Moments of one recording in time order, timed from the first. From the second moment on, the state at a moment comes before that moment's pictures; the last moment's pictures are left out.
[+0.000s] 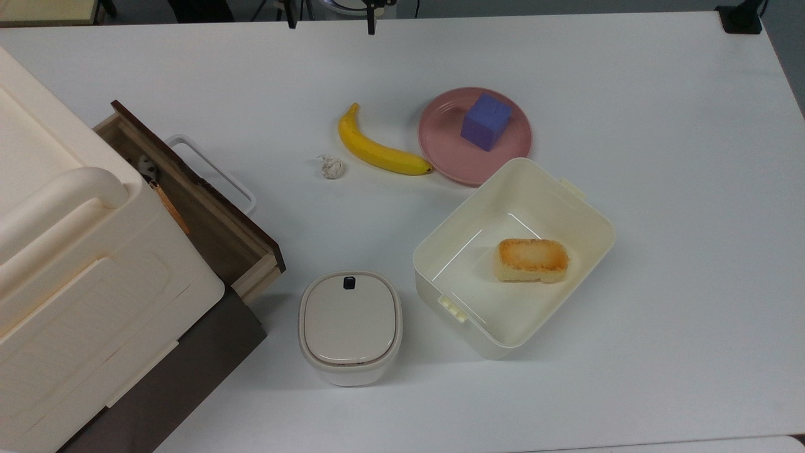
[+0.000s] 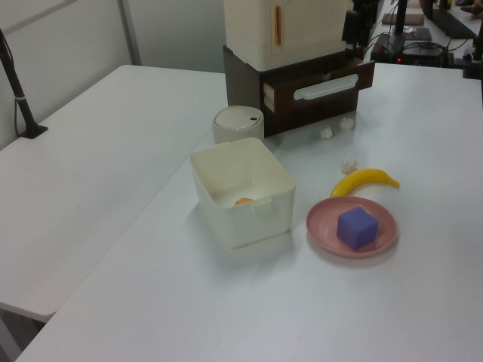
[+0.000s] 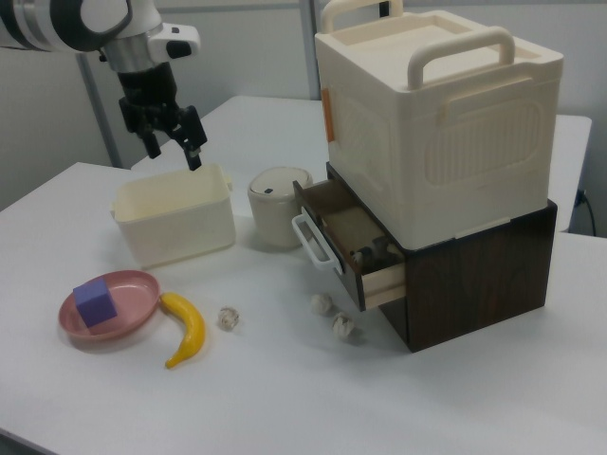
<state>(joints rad) -0.15 -0.02 0.16 -1.61 0.01 1.68 0.12</state>
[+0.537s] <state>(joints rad) -0.20 0.00 0.11 -1.63 0.01 1.78 0.10</state>
